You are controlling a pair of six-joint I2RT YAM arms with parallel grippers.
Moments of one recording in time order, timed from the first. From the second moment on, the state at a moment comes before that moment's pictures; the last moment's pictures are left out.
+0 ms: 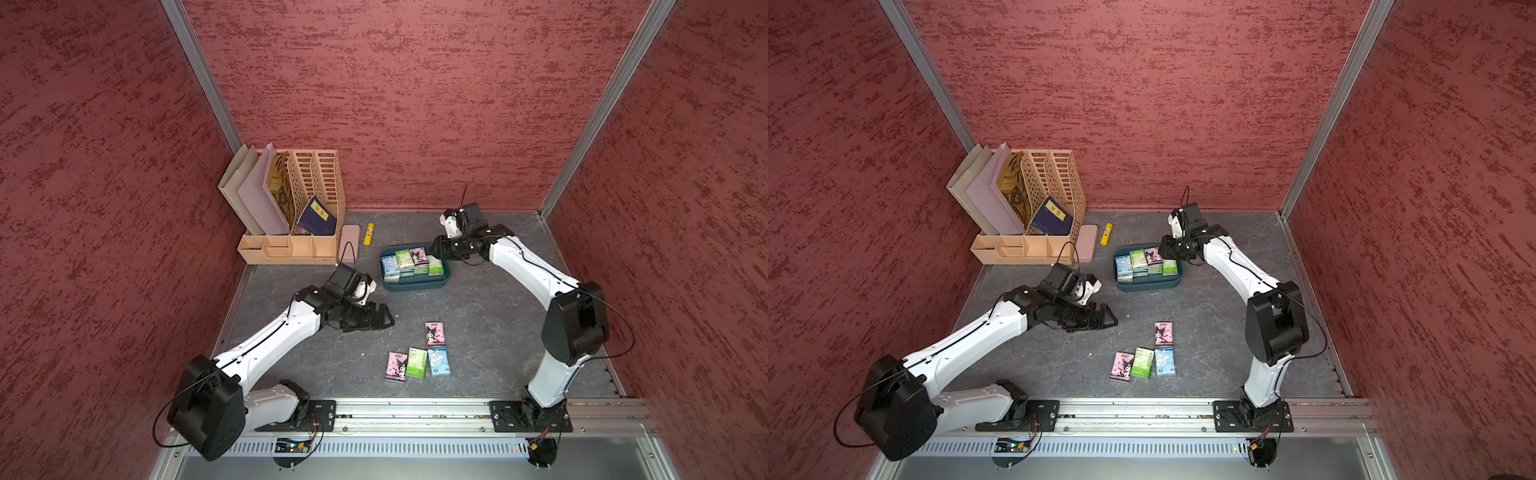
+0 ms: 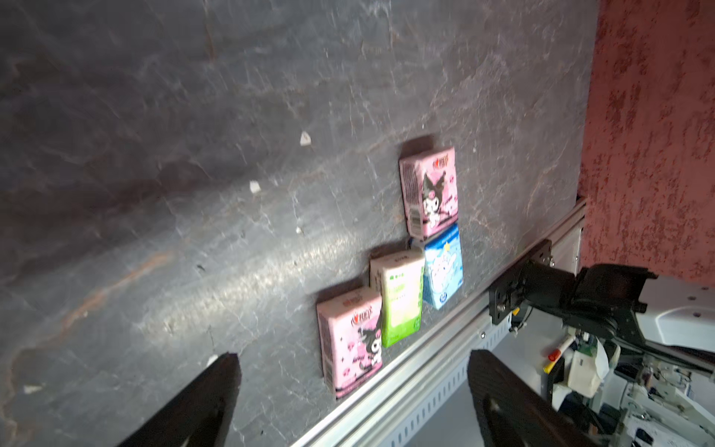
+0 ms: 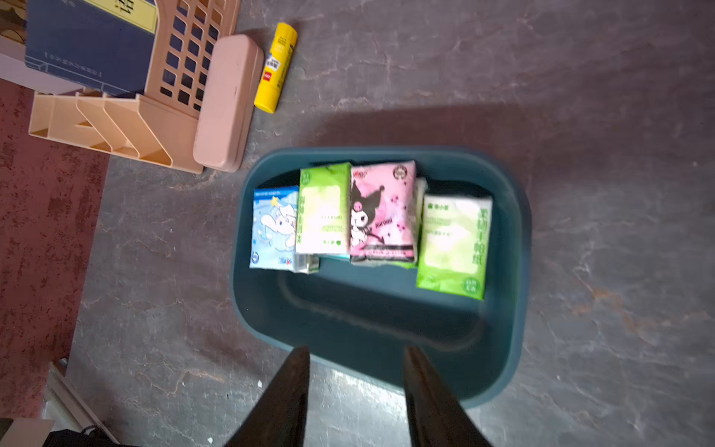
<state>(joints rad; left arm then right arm) -0.56 1.21 0.83 -0.74 0.47 -0.52 0.38 1.77 1.49 -0.65 -0.28 0.36</state>
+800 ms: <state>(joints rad) -0.78 1.38 0.75 -0.73 0.46 -0.61 0.38 1.77 1.39 -0.68 -0.28 0.35</state>
